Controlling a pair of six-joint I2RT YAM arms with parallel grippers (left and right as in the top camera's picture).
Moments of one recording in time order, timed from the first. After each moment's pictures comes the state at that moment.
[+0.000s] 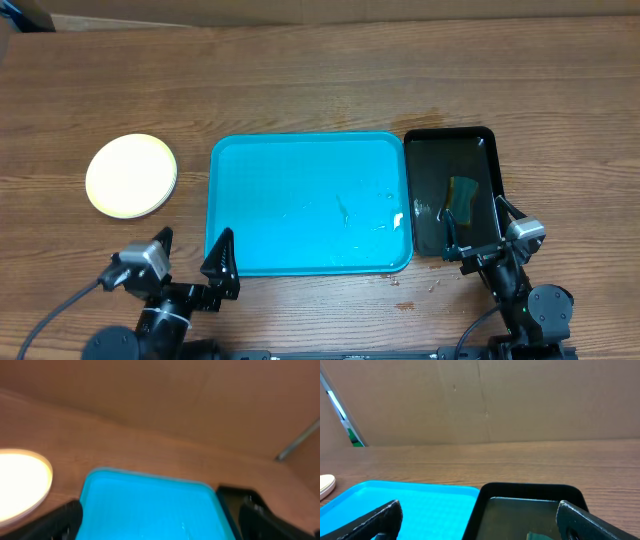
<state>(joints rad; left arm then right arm) 0.11 0.14 0.65 -0.62 0.30 -0.34 0.09 0.01 0.02 -0.02 -0.20 0.15</state>
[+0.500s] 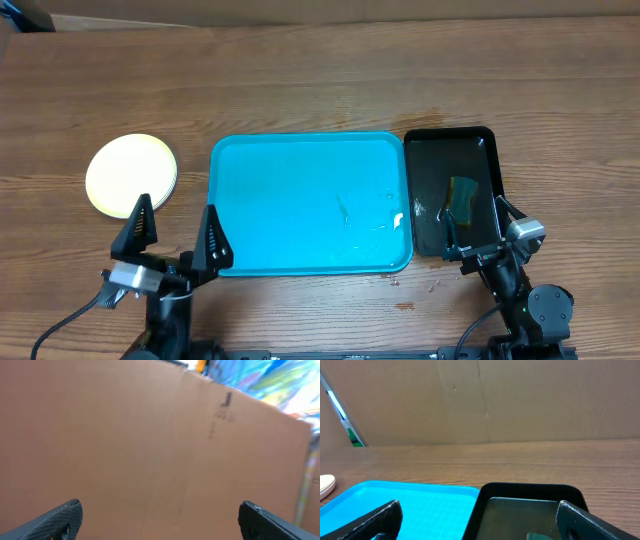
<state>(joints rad) 0.08 0.02 0.19 0.32 0.19 -0.39 0.09 0.01 0.02 -0.02 -0.20 0.15</state>
